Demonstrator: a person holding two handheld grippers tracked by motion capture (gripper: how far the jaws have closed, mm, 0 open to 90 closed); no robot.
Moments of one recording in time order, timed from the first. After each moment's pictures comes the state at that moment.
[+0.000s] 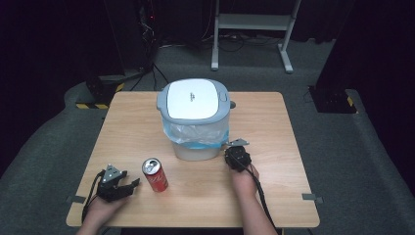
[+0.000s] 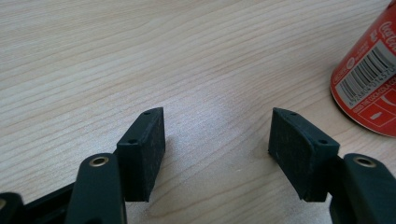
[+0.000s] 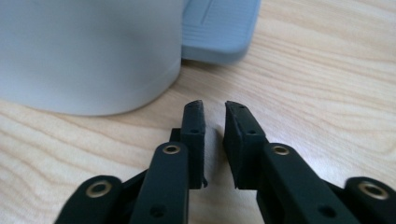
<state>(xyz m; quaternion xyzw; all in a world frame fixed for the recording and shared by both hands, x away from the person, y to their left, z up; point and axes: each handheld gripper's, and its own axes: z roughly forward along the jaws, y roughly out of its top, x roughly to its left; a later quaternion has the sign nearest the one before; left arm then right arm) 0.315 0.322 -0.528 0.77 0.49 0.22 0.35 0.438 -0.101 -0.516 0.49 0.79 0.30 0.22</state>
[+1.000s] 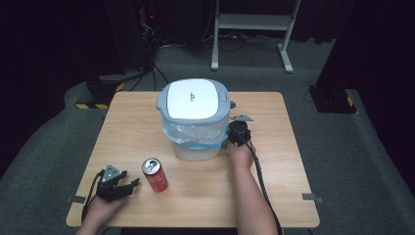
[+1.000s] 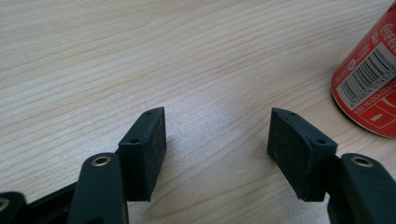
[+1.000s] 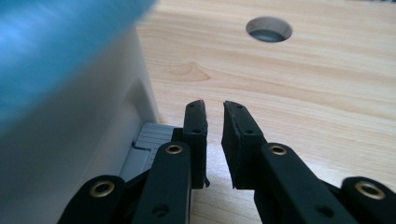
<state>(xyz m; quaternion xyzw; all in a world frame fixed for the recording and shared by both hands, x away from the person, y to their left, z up) 0.315 0.323 -0.528 0.76 0.49 0.22 0.36 0.520 -0.099 -0.497 0.52 0.73 0.37 0.24</state>
